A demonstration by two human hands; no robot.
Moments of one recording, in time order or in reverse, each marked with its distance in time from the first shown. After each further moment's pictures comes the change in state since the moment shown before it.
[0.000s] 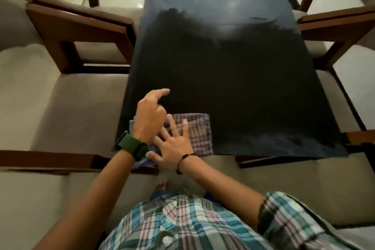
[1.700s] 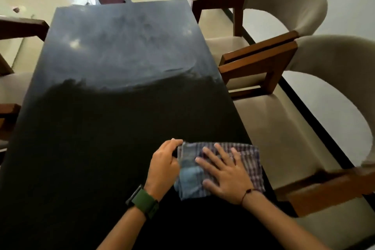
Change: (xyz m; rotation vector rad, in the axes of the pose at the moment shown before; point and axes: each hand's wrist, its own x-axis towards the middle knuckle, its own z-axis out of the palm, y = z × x) left_hand 0.143 0.165 0.253 0.089 -0.329 0.170; right_hand -0.115 0.409 -0.043 -0.089 0.158 0.326
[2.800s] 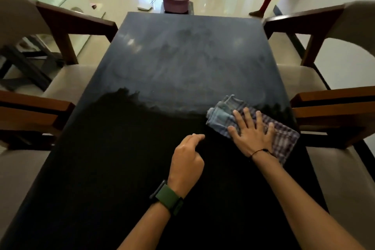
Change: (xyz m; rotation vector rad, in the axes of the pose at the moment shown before) left_hand 0.116 -0.053 -0.066 -0.028 0.332 -0.049; right_hand 0.273 0.007 -0.065 0.150 0.020 0.379
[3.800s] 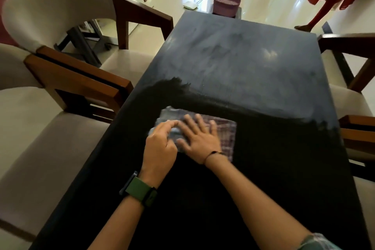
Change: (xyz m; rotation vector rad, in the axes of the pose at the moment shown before) left_hand -0.057 -0.061 -0.130 -0.085 0.361 -0.207; right_hand -0.063 -0.193 0.034 -0.037 -0.102 -0.723
